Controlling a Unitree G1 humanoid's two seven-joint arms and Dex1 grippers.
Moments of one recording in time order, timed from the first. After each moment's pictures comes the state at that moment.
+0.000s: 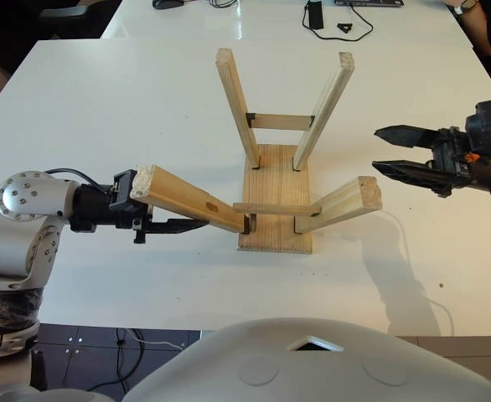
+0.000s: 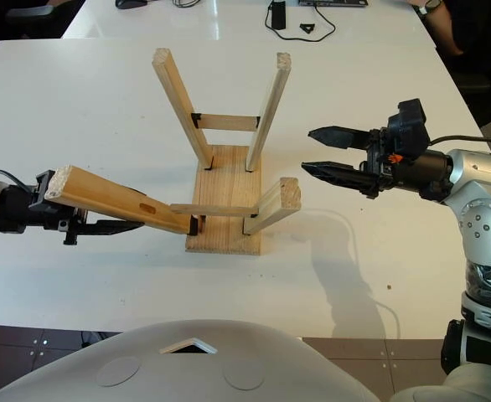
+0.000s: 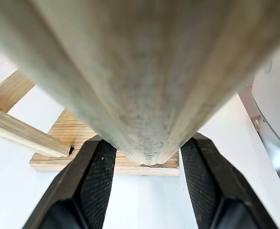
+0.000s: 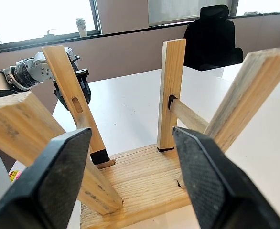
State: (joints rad) left arm 0.04 0.90 0.14 -0.34 -0.60 0.19 -1.43; right arm -0.12 -0.83 -0.27 -0.26 0.85 0.60 1.23
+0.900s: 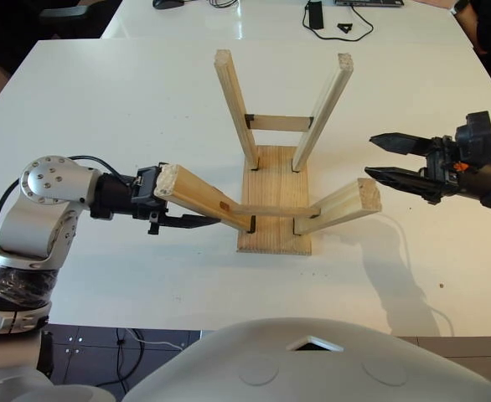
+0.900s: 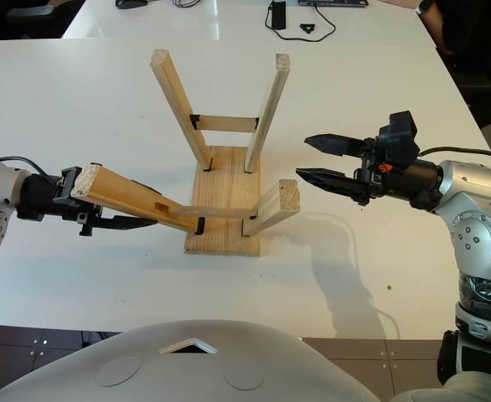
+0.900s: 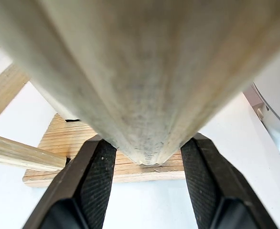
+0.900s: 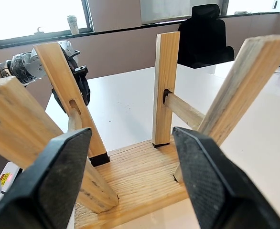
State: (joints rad) left arm -0.10 0.89 -0.01 -0.27 -0.54 0.16 -1.43; right arm -0.06 -0.80 -0.26 -0.31 0.83 0.58 1.17
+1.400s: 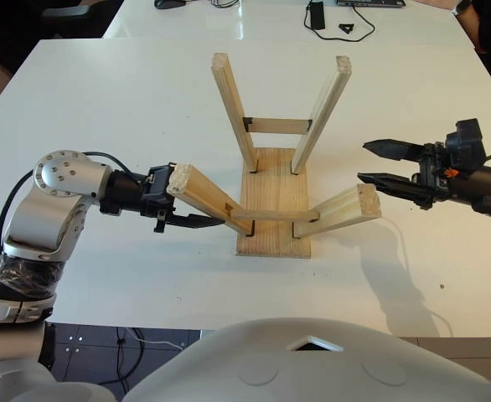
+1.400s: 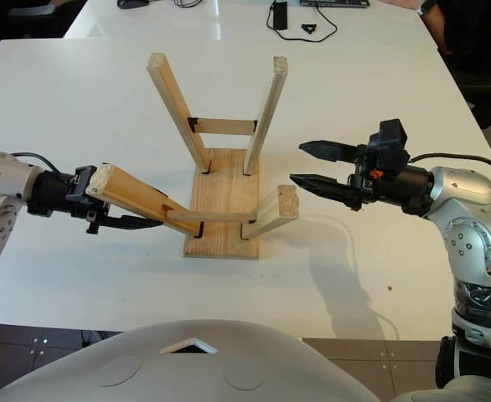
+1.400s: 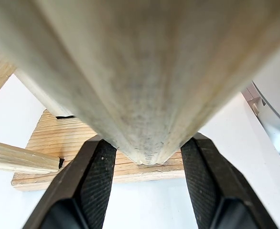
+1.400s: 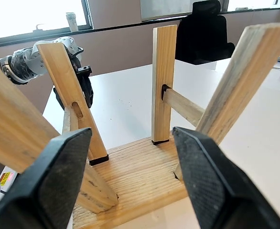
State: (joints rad) left arm -0.17 0.90 -0.09 -0.26 -0.51 0.19 -1.43; right arm -0.02 -0.78 -0.24 -0.35 0.82 0.58 1.14
